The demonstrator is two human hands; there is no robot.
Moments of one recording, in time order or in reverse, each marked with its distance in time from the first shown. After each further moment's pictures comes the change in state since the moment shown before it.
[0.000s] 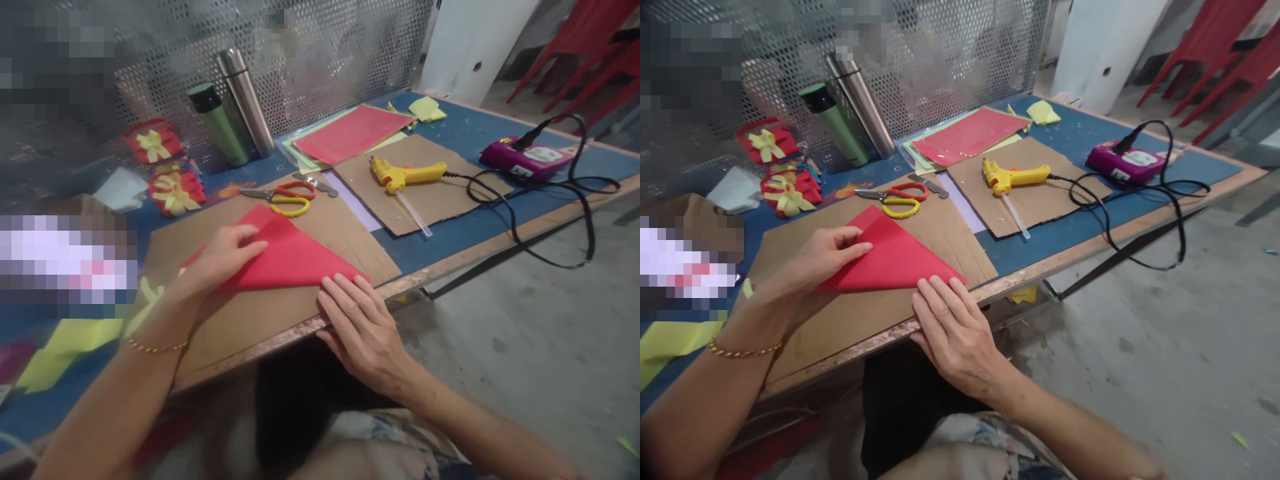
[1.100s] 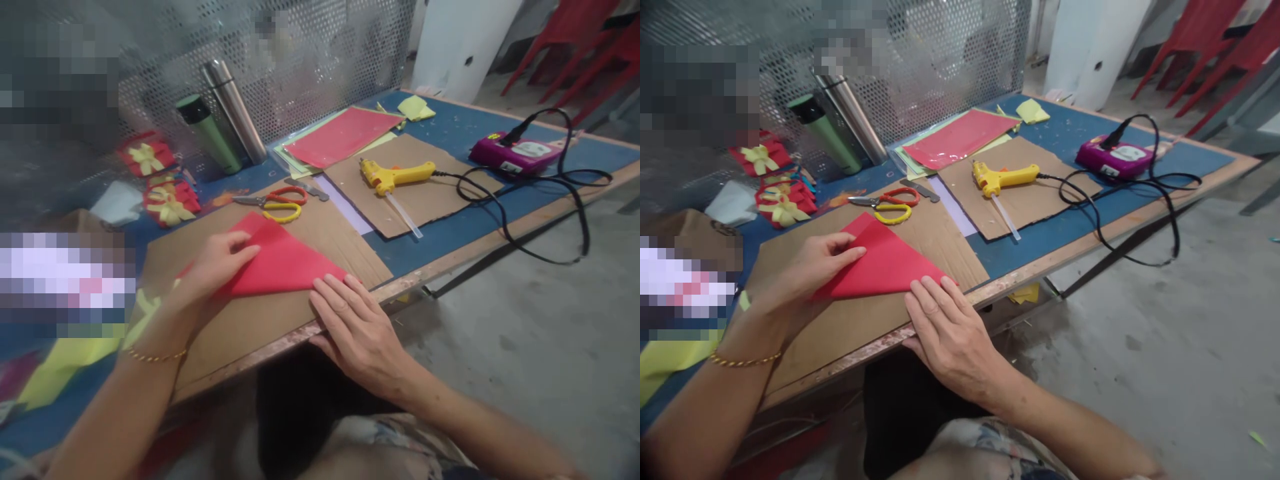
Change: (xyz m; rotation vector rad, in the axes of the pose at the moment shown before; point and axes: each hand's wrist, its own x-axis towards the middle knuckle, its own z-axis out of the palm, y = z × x) left_hand 0.004 -0.003 0.001 0.018 0.054 -0.025; right_hand 0.010 0.005 -0.005 -0.012 -0.029 -0.024
